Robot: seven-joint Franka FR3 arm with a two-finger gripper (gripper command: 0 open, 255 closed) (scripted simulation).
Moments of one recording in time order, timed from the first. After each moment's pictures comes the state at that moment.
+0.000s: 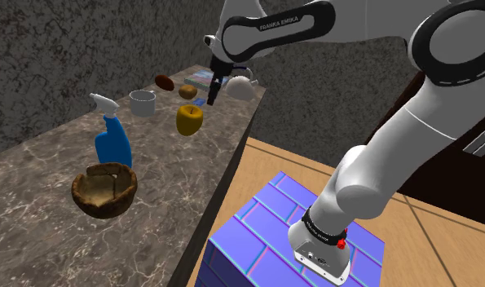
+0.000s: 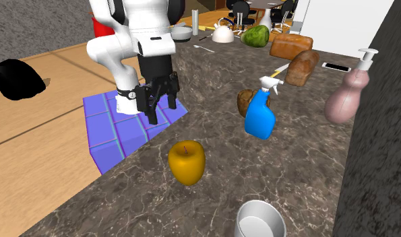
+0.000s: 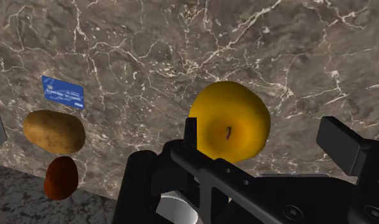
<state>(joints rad) 0.13 -0.14 -0.08 -2.20 -0.08 2.24 -0.57</state>
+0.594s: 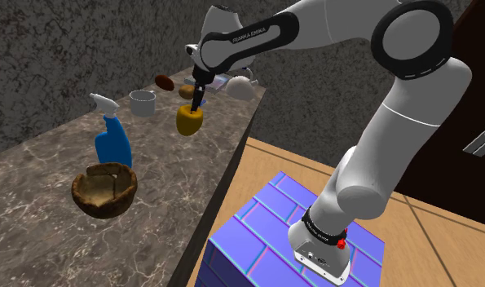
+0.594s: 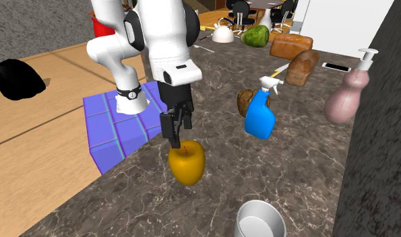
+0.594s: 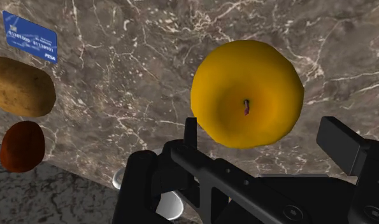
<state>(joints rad) 0.15 0.05 -0.08 -2.11 -0.03 2.38 -0.71</state>
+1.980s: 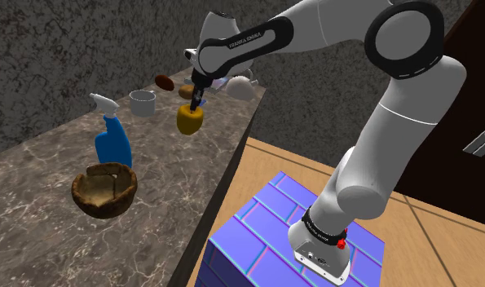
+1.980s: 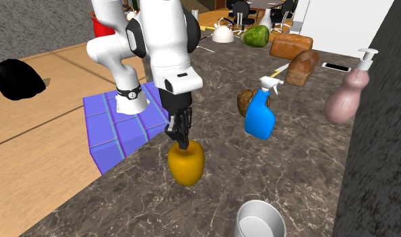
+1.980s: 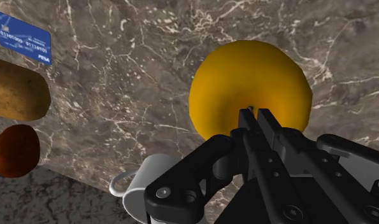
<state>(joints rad) 0.15 0.08 -0.08 -2.11 -0.03 2.41 -0.71</state>
